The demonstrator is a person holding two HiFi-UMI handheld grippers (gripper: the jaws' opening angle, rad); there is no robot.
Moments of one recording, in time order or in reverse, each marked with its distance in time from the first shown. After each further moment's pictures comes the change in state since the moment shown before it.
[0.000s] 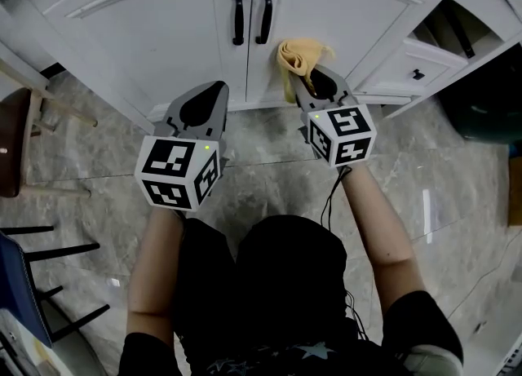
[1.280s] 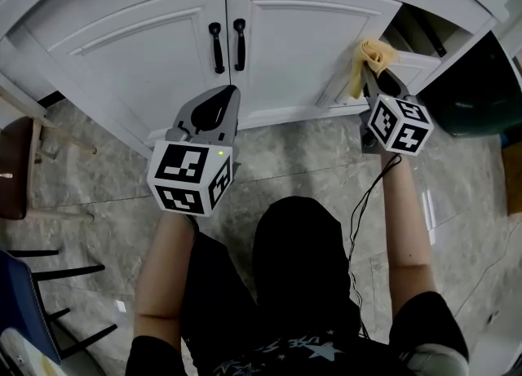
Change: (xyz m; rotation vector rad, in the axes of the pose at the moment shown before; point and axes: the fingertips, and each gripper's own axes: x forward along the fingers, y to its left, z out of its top) left arm 0.013 -0.047 0.060 0.043 -0.081 -0.080; right arm -0.108 -0.178 0.047 0.115 -0.004 -0.407
